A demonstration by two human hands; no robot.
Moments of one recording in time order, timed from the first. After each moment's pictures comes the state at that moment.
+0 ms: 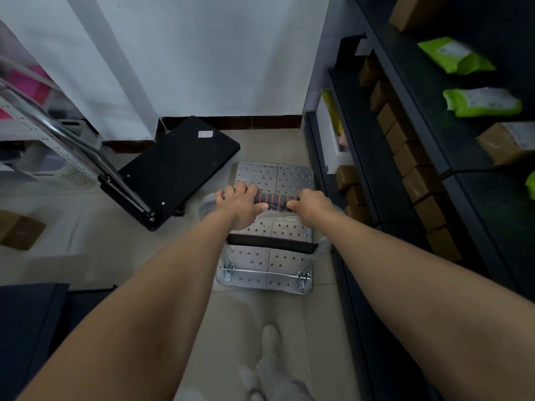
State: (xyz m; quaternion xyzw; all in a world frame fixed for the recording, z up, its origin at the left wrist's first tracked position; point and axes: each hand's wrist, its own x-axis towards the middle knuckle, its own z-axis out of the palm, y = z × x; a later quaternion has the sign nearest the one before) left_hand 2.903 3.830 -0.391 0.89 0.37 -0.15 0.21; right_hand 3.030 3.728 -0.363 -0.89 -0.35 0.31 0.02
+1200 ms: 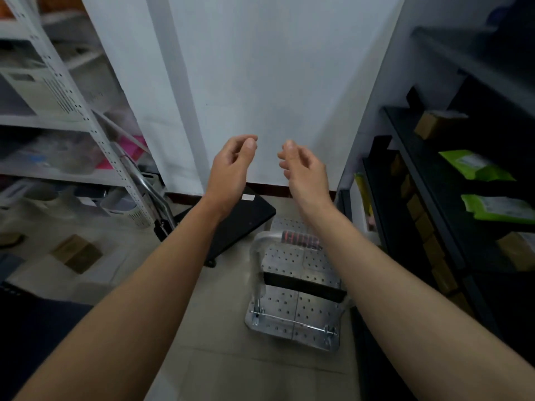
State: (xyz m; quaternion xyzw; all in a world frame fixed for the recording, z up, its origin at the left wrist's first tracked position) left_hand 2.867 3.856 -0.169 0.67 0.35 0.45 0.48; right_hand 2.978 3.794 -0.167 -0.61 -0.36 0.29 0.64
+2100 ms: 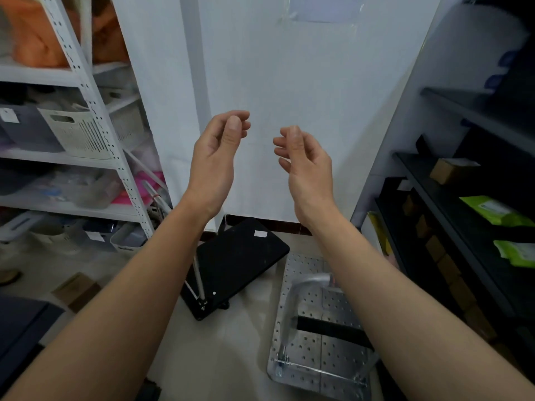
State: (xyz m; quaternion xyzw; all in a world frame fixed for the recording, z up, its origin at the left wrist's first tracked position) left_hand 2.744 3.939 -0.083 0.65 0.20 0.57 0.45; right_hand 2.856 3.877 -0.082 -0.52 -0.39 0.25 0.72
